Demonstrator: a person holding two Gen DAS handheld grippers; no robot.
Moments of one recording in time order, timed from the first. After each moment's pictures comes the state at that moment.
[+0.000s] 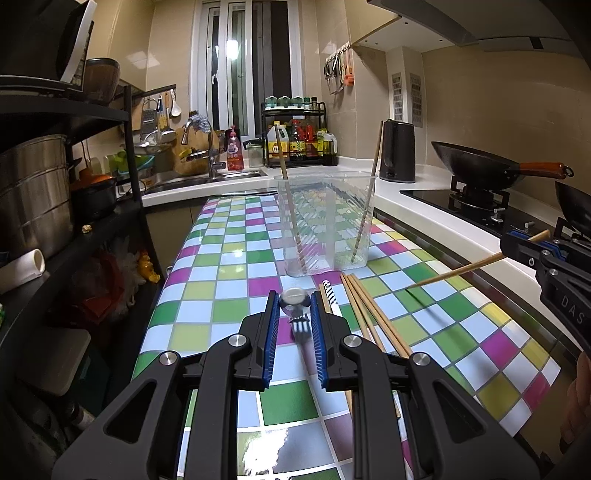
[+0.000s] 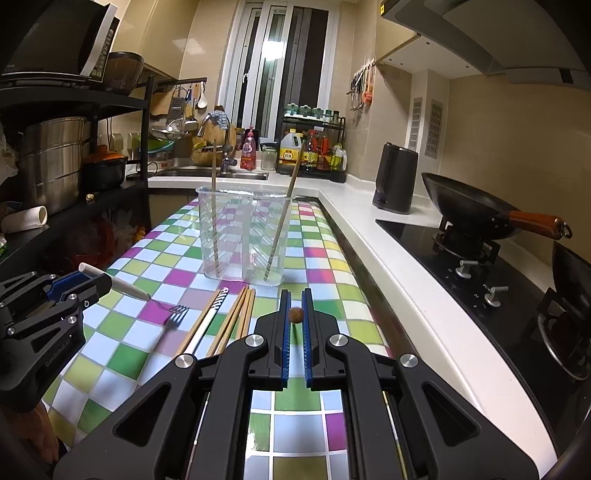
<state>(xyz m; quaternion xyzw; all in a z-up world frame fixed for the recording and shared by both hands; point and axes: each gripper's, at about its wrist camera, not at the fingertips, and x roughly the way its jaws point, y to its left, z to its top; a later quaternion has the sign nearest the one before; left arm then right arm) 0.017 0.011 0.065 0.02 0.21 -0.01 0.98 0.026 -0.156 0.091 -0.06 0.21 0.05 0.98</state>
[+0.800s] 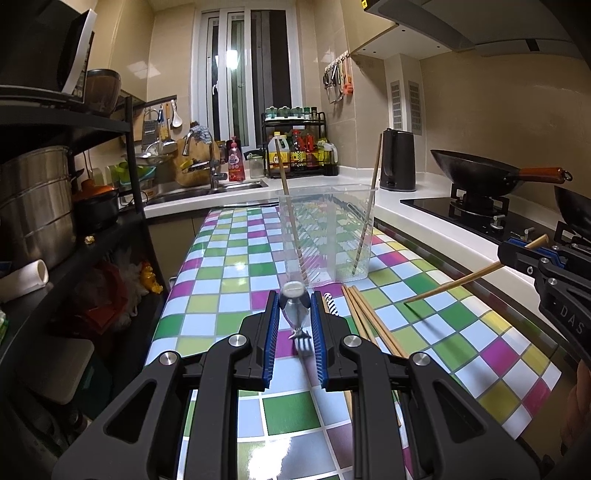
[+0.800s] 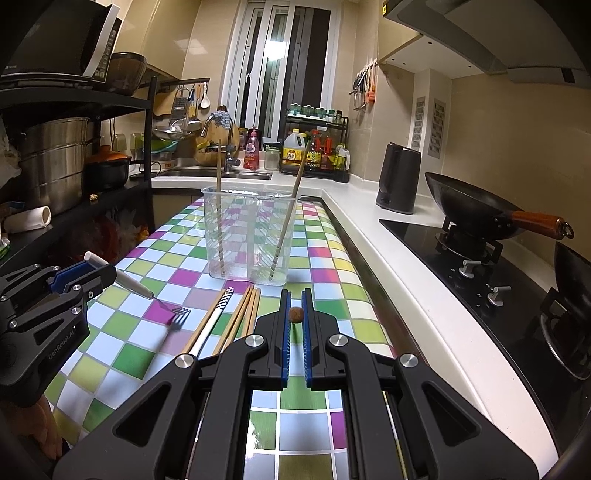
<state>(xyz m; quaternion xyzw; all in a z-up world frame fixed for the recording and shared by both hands) 0.015 0.008 0.078 0.03 0.19 0.00 0.98 0.021 -0.151 0.096 -0.06 0.20 0.06 0.98</state>
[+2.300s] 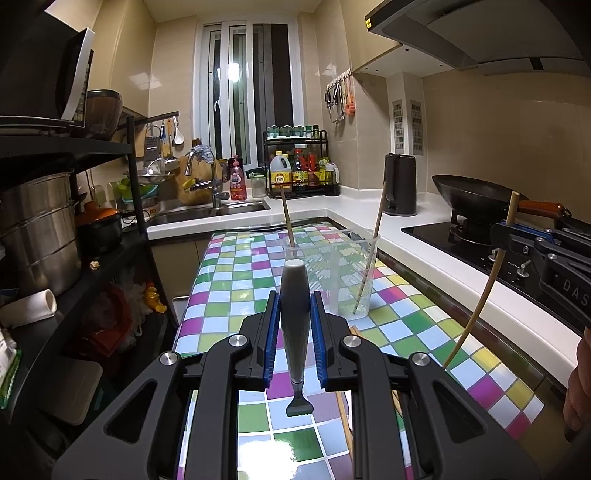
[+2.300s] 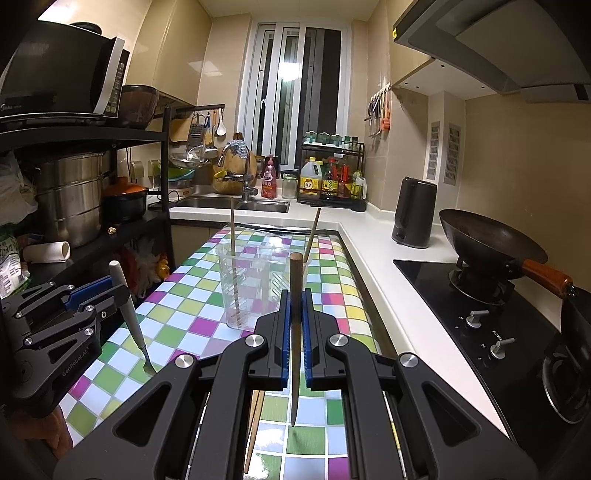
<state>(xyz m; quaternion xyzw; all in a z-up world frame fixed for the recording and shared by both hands) 0.023 0.018 0.130 0.02 0.17 -0.01 0.99 0.039 -0.156 0.163 -0.05 0.17 0.10 0.98</state>
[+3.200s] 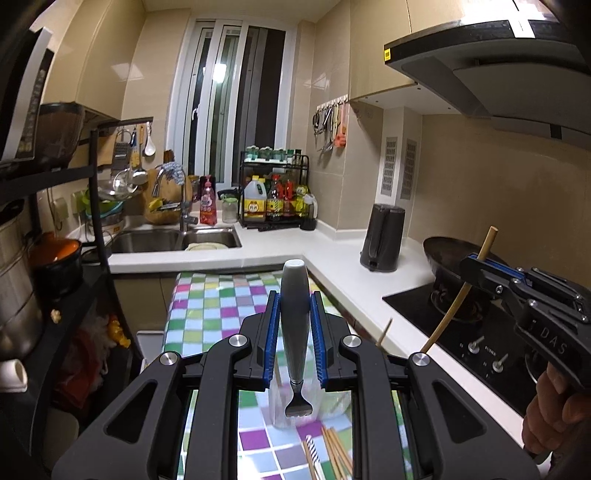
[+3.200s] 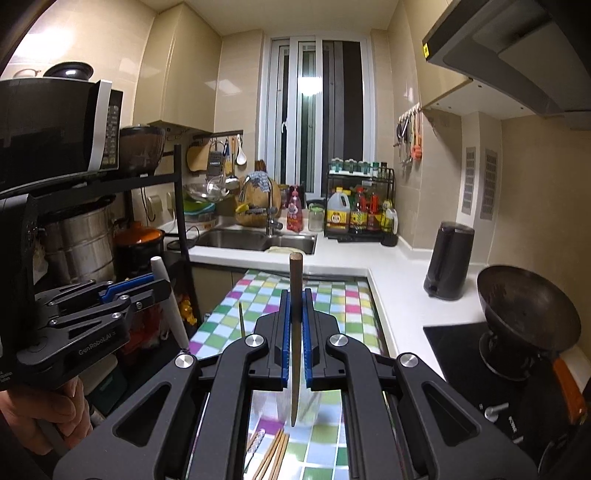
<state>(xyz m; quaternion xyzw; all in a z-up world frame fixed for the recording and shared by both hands) 0.148 0.040 0.268 -0.03 0.16 -0.08 0.98 0.157 -0.139 0.297 -0.03 0.14 0.17 0.98</state>
